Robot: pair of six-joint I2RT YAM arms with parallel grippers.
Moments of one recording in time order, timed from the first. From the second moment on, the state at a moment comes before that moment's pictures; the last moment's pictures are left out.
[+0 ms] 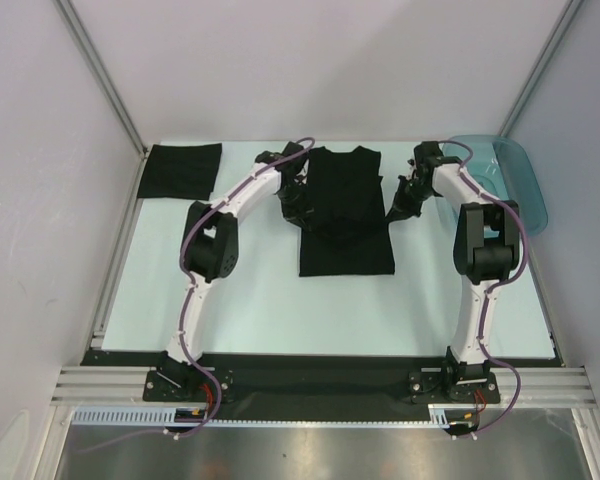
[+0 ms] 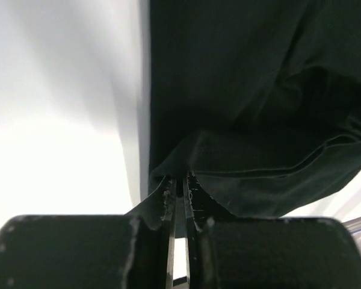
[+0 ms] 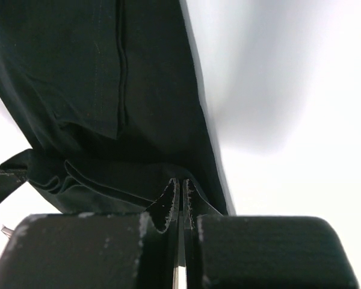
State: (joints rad) left arm -0.48 2.36 2.09 -1.03 0.22 -0.60; right arm 0.09 2.12 1.70 -0.80 -0.35 0.41
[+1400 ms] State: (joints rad) left arm -0.46 1.88 1.18 -0.53 0.41 -0.64; right arm 0.05 1.69 0.96 -0.52 -0.48 0.44
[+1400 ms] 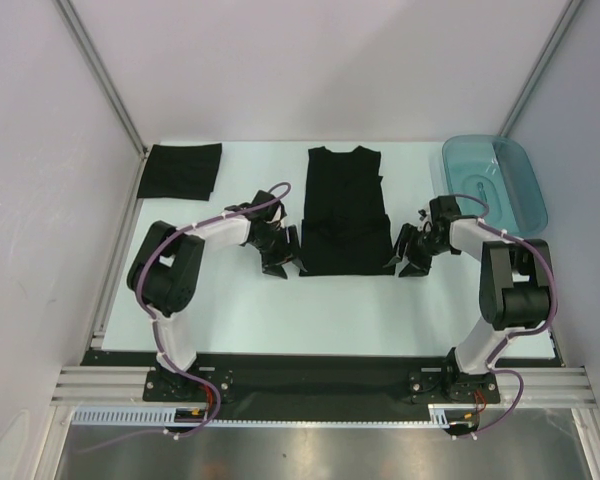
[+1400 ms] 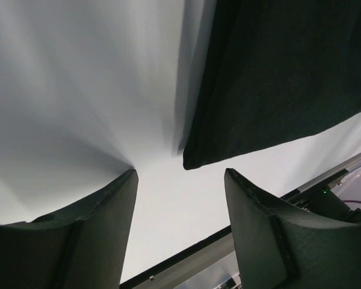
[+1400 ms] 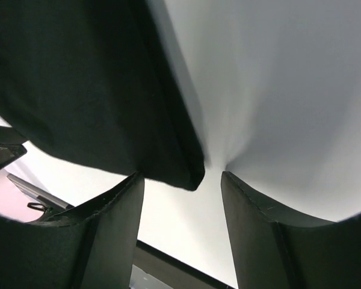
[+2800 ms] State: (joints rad) left arm -0.56 1.57 0.87 -0.63 0.30 -0.65; right arm 0.10 1.44 0.79 -0.77 -0.39 0.46
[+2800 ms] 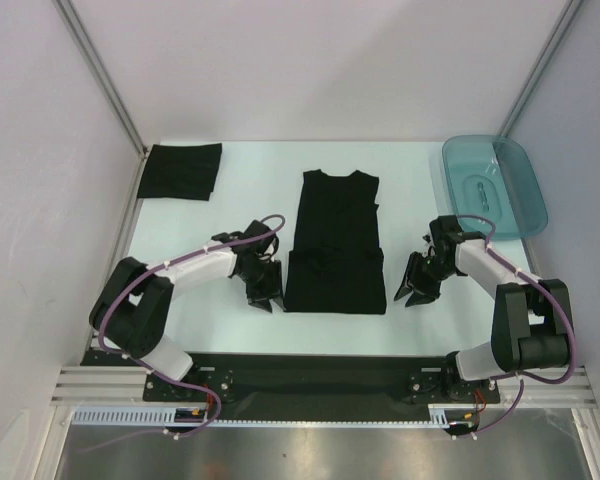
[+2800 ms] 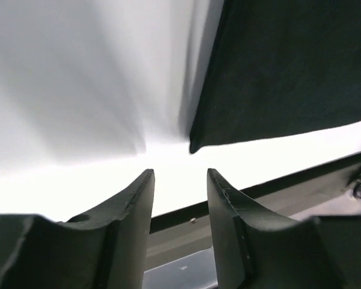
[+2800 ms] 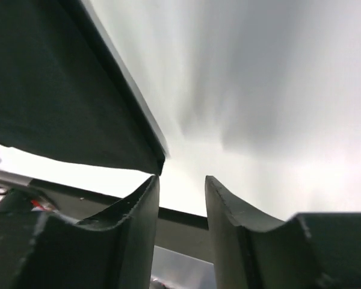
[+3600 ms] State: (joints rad) left arm -0.53 1.85 1.16 -0.37 0.52 -0.57; right arm 0.26 1.82 0.98 -0.15 -0.72 0.63
